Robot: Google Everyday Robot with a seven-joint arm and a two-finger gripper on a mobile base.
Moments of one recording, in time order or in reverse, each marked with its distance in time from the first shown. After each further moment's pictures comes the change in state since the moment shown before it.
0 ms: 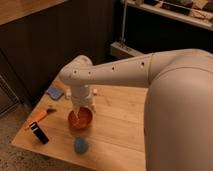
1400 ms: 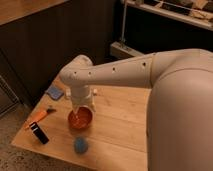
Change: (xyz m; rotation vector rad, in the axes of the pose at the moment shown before) arm -0.007 0.005 -0.006 -0.012 -0.059 -0.041
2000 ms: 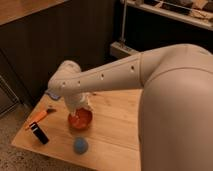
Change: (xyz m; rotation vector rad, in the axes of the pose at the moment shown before) arm 0.010 0.022 0.009 0.167 -0.093 -0.178
